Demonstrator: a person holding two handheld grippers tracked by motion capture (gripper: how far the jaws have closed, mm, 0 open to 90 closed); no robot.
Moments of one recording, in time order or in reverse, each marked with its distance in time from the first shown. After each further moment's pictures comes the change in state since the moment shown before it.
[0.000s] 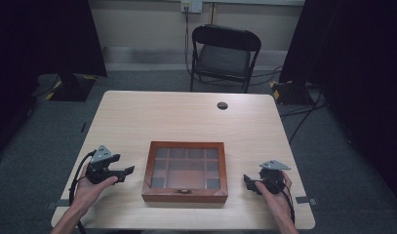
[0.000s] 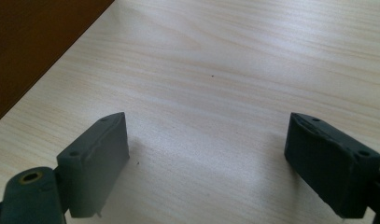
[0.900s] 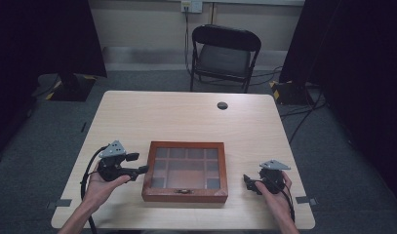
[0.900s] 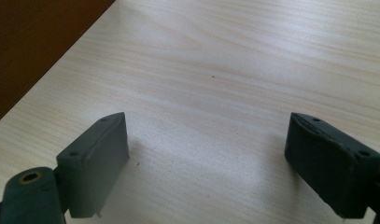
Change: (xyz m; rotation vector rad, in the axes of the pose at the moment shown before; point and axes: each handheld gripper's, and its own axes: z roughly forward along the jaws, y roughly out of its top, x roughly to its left) left arm -0.038 0.042 0.001 -0.026 -0.191 0.044; right arm 0.000 0.000 0.000 0.000 0.002 -0.001
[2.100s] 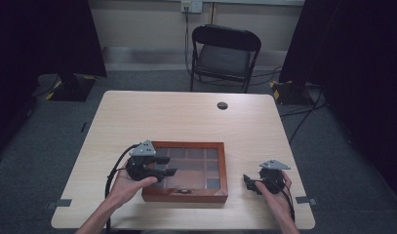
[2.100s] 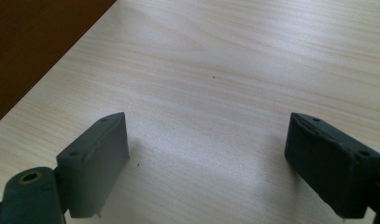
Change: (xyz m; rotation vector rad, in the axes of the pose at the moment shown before) left arm -0.049 0.037 0.044 0.028 -0.189 0.074; right arm 0.000 0.000 0.000 -0.001 0.004 -0.005
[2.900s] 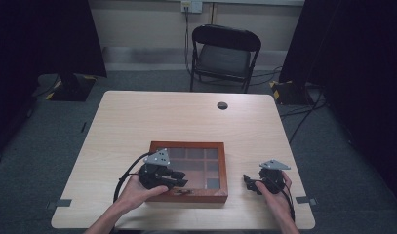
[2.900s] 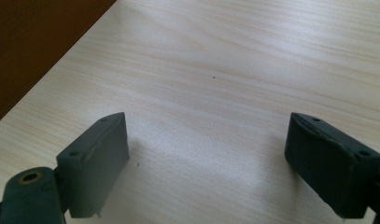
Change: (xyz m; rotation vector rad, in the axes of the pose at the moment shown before) left arm -0.027 0.001 0.025 0.084 -0.176 0.068; right arm 0.000 0.000 0.000 0.000 0.001 0.000
